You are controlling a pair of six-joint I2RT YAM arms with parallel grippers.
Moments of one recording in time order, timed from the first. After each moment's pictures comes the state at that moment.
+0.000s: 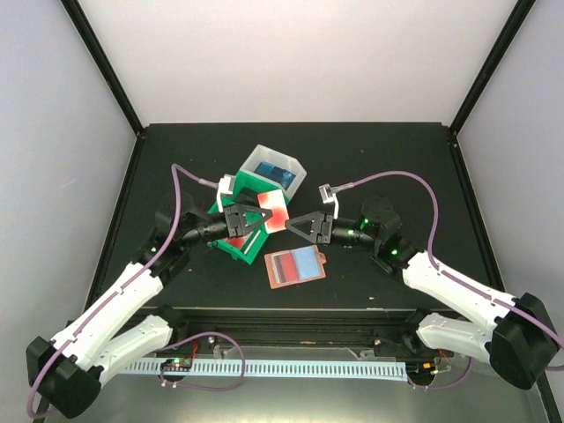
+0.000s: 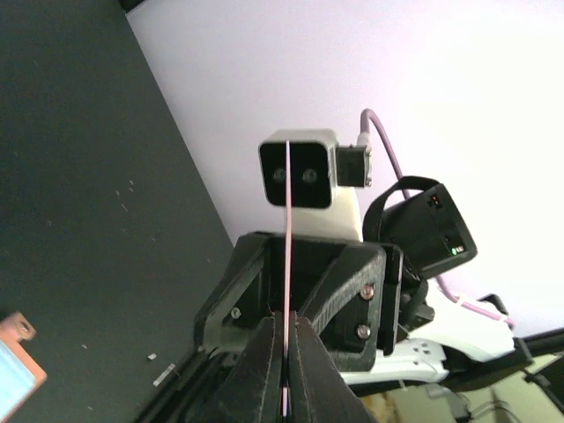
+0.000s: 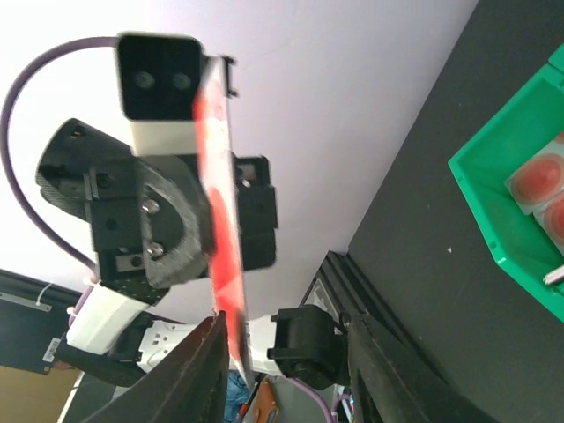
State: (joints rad) left arm -0.51 0.86 0.72 0.03 0.72 -1.03; right arm 0.72 1.08 0.66 0.34 -0.67 1.06
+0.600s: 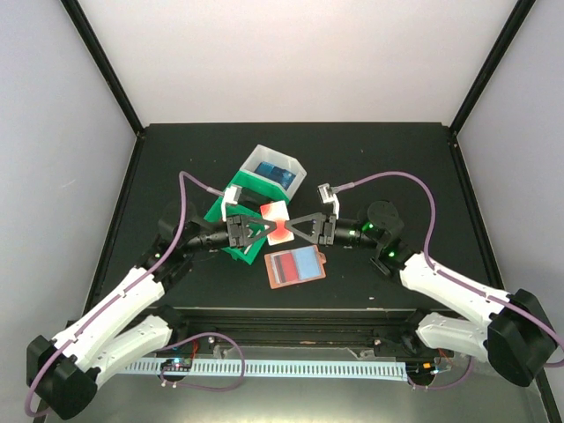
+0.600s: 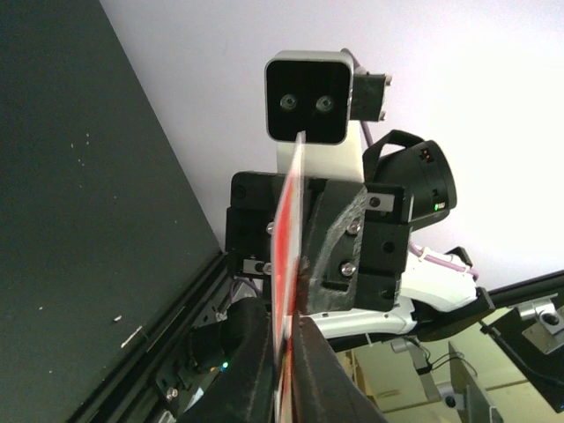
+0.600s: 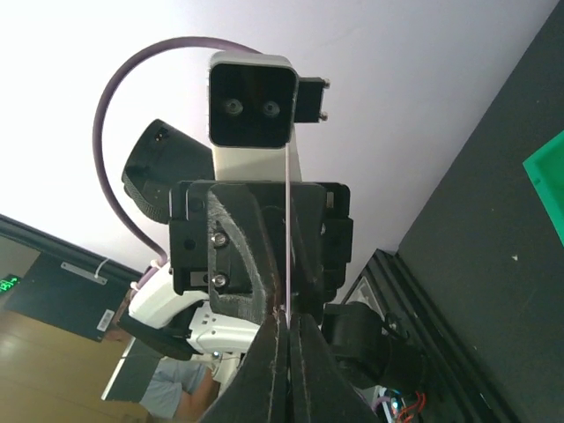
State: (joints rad) left arm -0.55 0.83 0.63 0.14 0.80 -1.09; right arm 0.73 1.10 0.61 0.58 -0.73 1.16
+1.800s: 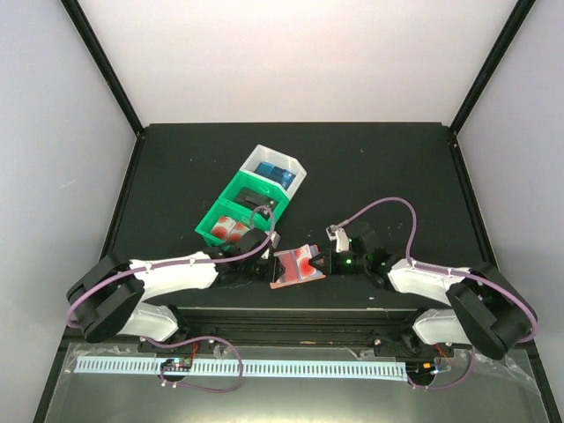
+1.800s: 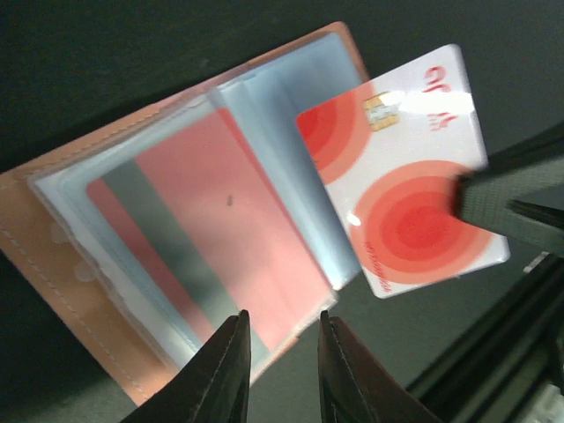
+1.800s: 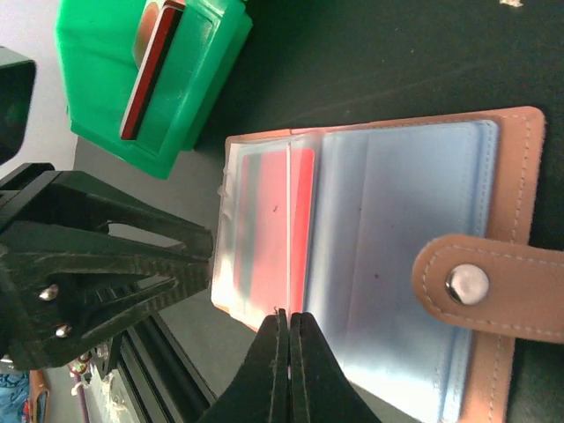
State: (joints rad) left arm -0.88 1.34 0.55 -0.10 0.16 -0.75; right arm 0.65 1.29 0.38 0.19 -0.50 0.73
